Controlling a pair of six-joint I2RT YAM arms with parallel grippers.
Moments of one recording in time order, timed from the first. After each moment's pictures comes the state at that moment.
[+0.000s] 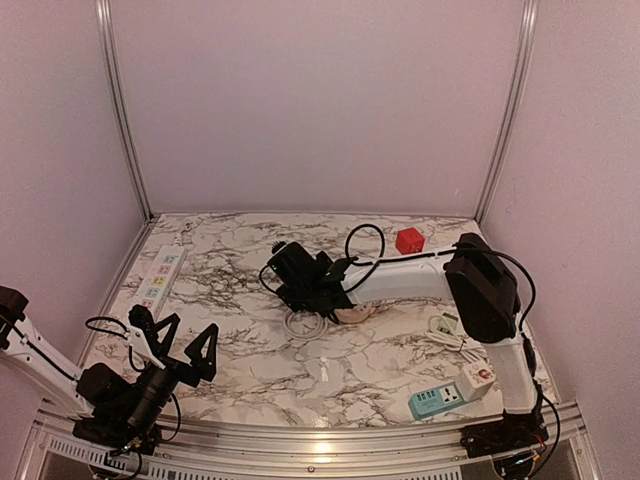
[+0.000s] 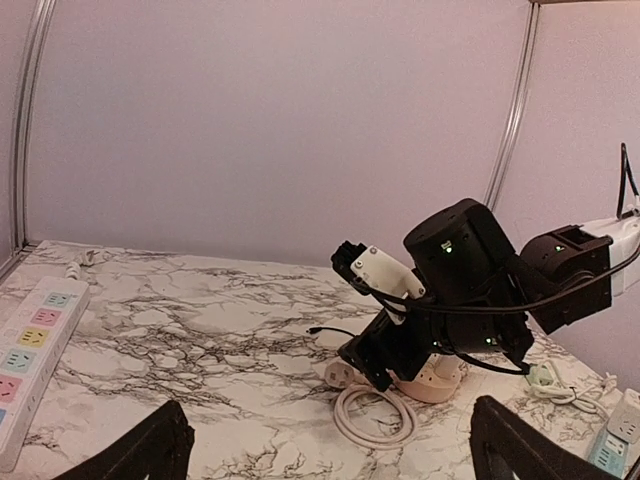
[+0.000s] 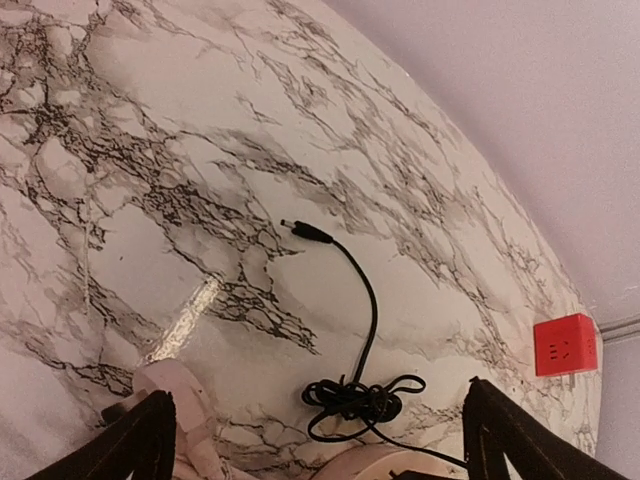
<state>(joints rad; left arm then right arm) -1.63 1.20 0.02 1.53 -1.25 0.07 1.01 2.21 1.64 -0.26 0.70 -0.01</state>
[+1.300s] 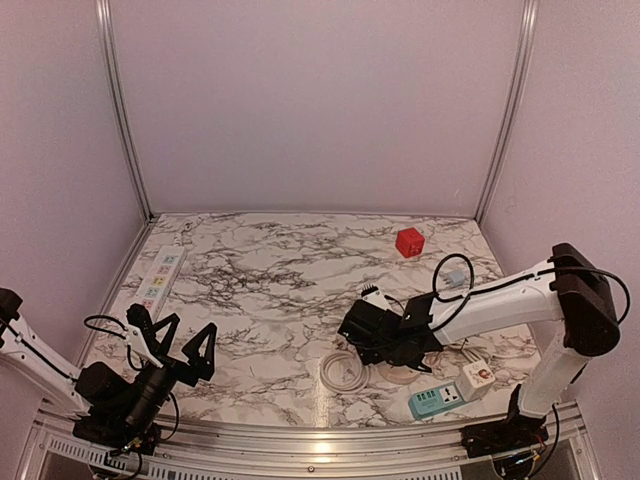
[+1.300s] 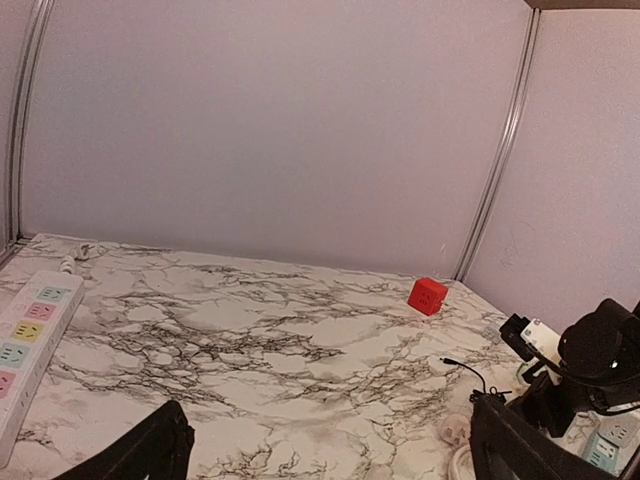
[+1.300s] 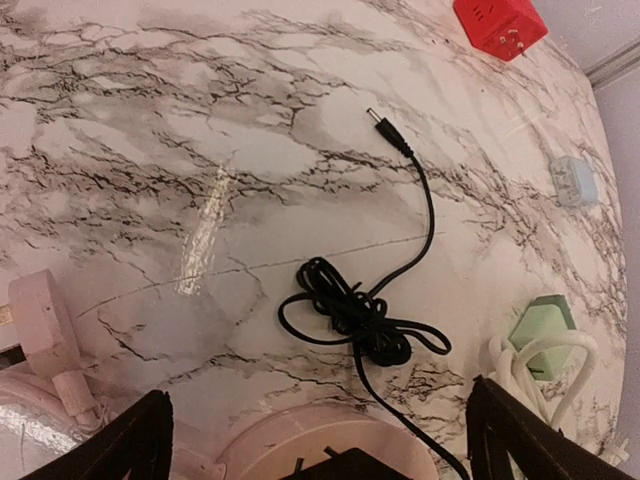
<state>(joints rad) -1.62 1.13 0.01 1.46 -1.23 0.02 1.10 1.70 0.94 -0.54 0.72 0.65</state>
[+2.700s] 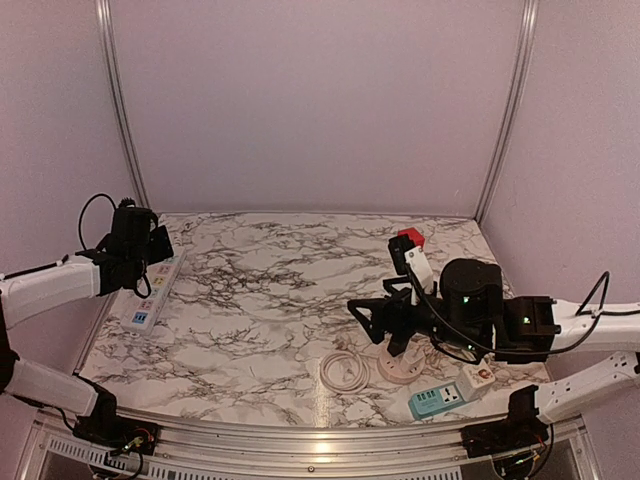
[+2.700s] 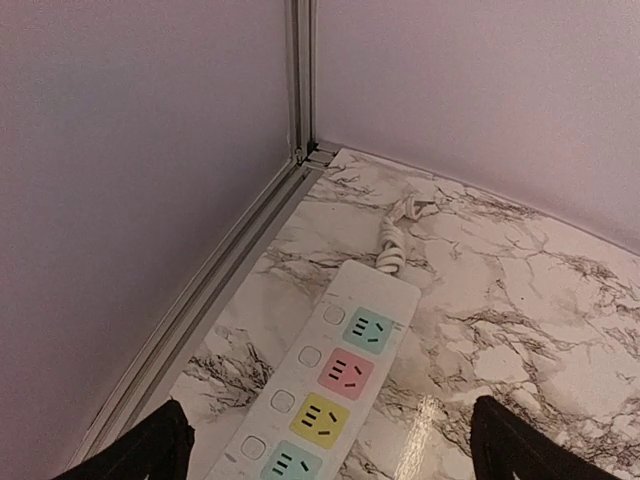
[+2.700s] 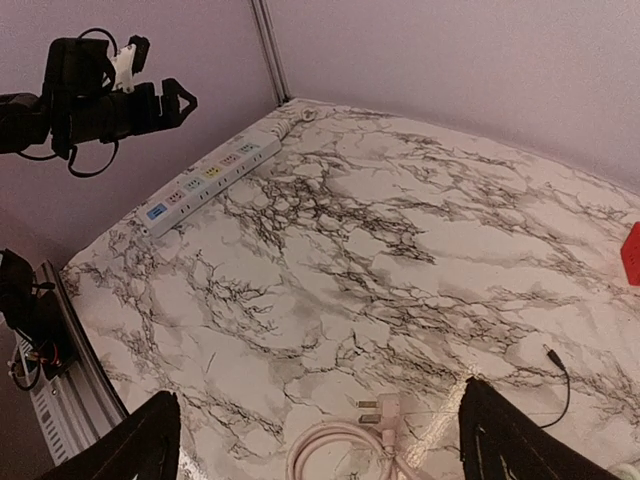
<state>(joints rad) -0.33 1.23 0.75 -0.03 -0.66 -0.38 1.21 1.03 0.74 -0.06 0.38 0.35</state>
